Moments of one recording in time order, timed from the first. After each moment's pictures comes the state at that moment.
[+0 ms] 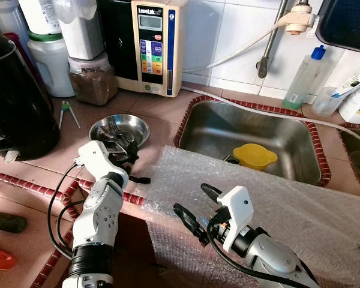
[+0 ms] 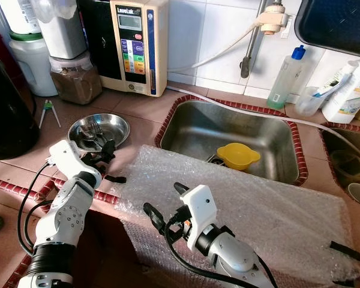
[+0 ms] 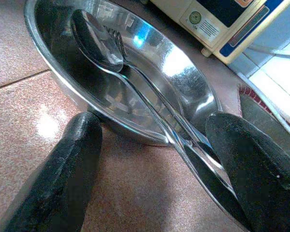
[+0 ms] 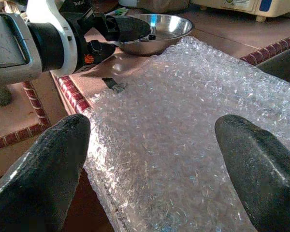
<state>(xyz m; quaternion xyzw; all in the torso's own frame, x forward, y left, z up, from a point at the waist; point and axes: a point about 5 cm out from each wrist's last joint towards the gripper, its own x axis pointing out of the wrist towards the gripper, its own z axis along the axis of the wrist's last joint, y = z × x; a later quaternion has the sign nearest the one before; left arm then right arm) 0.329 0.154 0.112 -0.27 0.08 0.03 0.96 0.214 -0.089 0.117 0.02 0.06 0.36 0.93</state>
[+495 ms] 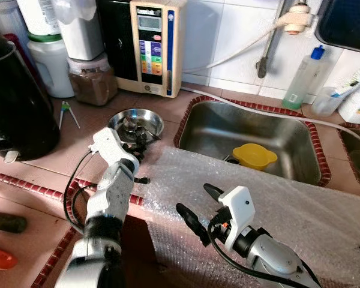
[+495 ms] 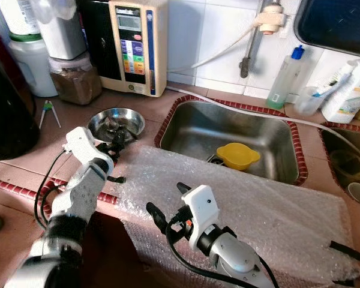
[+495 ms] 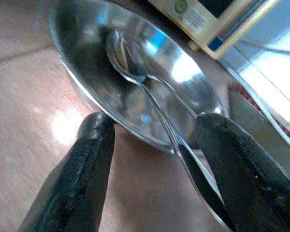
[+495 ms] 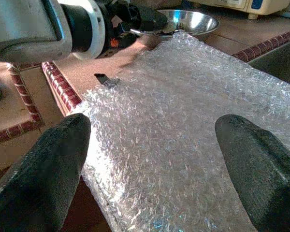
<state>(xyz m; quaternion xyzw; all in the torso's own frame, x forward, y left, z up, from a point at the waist) 0.369 0.139 0.121 -0.28 0.10 0.02 0.95 0.214 -0.091 0.116 0.01 0.06 0.35 0.94</state>
